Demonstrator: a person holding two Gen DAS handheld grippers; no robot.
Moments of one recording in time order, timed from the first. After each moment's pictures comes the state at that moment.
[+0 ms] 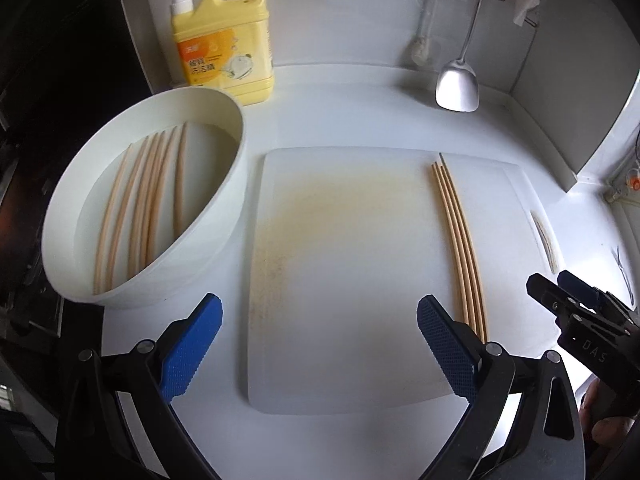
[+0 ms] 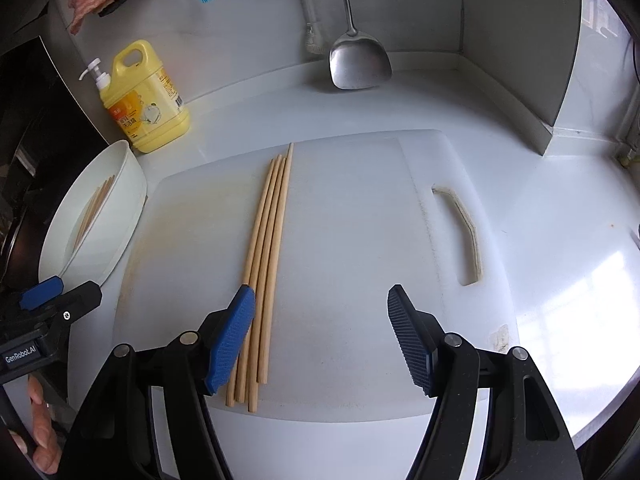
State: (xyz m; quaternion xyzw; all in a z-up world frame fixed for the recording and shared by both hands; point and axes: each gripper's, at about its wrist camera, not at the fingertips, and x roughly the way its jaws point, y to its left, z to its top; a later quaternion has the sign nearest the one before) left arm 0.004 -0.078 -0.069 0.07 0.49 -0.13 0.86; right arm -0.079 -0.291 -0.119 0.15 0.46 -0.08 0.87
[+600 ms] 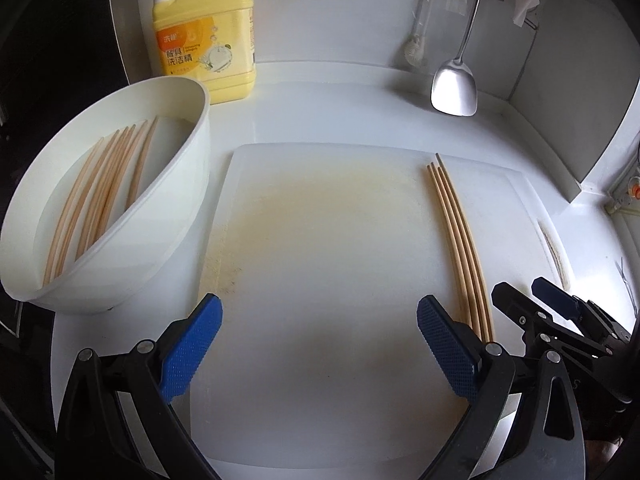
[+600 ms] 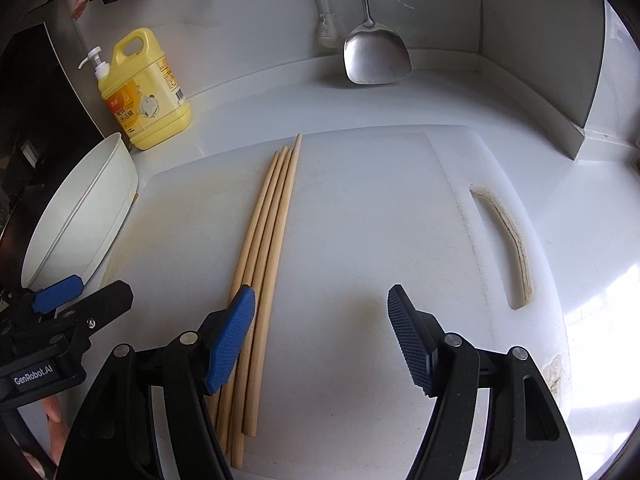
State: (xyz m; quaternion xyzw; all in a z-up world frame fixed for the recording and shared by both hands) left arm 0.016 -0.093 -0.110 0.05 0.46 -0.14 0.87; right arm -0.058 -0.280 -0.153 0.14 0.43 -0.06 0.89
